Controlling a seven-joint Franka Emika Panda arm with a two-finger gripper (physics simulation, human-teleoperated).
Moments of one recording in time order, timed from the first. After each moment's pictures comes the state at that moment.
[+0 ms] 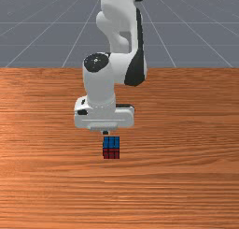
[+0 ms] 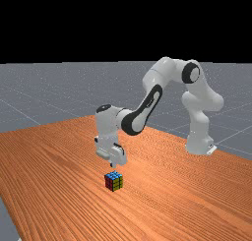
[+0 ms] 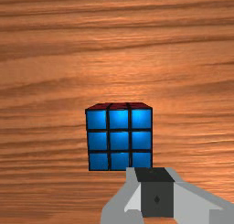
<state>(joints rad) 0.09 0.69 -0.20 -1.66 0.20 2.20 0.61</state>
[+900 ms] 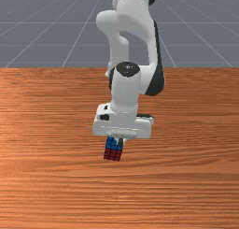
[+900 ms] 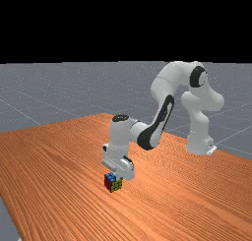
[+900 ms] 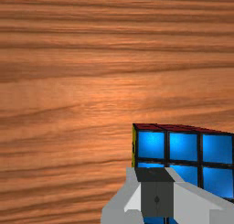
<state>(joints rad) 0.24 0.74 -0.25 -1.73 0.15 2.47 0.77</state>
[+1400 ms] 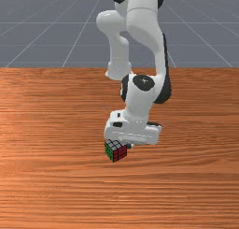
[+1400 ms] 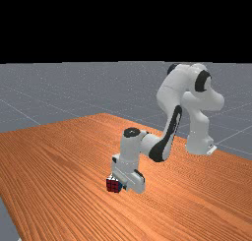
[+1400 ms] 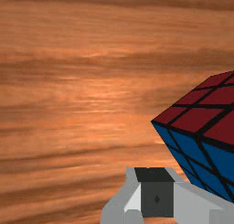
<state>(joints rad) 0.34 0.80 -0.28 -1.78 0.10 2.52 0.87</state>
